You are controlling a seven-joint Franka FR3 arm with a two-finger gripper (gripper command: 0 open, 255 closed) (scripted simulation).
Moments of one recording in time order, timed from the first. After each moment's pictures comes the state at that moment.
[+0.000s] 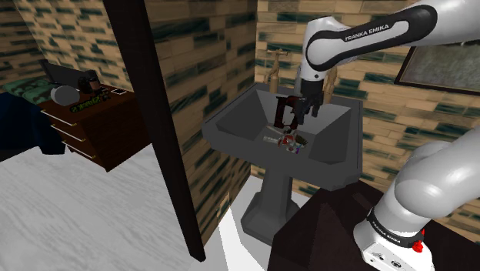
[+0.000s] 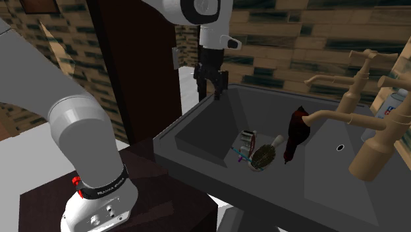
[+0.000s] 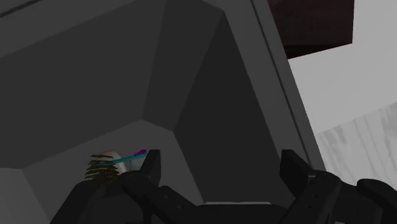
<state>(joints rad) -0.02 -0.45 -0.12 -2.43 -0.05 1.88 -0.06</state>
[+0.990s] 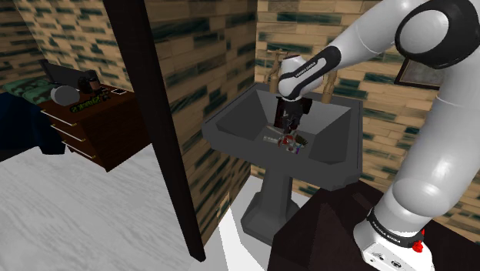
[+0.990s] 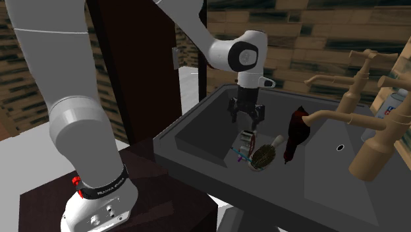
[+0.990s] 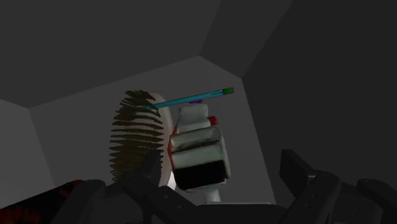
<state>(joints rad) -0.06 0.11 -0.19 -2.21 -0.12 2.21 -0.24</state>
